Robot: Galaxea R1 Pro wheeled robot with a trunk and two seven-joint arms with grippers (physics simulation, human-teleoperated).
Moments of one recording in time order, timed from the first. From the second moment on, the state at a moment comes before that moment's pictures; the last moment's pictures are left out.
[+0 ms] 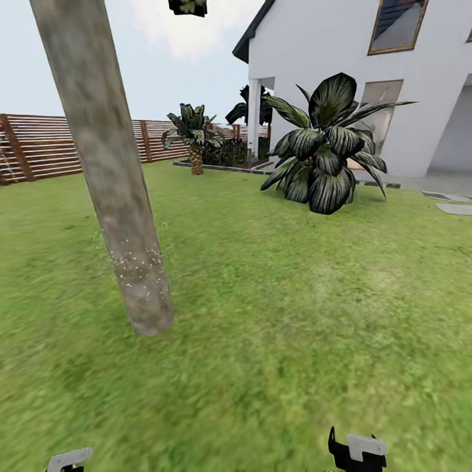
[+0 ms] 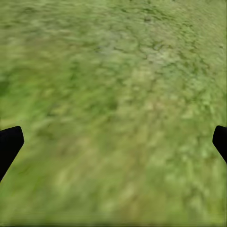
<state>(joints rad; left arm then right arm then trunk) -0.40 0.27 -0.24 -0.03 0.45 -0.44 -0.01 -0.42 0.00 -0.38 -0.04 0.51 -0.69 -0.48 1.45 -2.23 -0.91</state>
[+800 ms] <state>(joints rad) -0.39 0.27 -0.24 -0.03 0.45 -0.43 -0.01 -0.42 0.00 -0.38 -0.04 0.51 -0.69 -0.48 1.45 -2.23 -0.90</state>
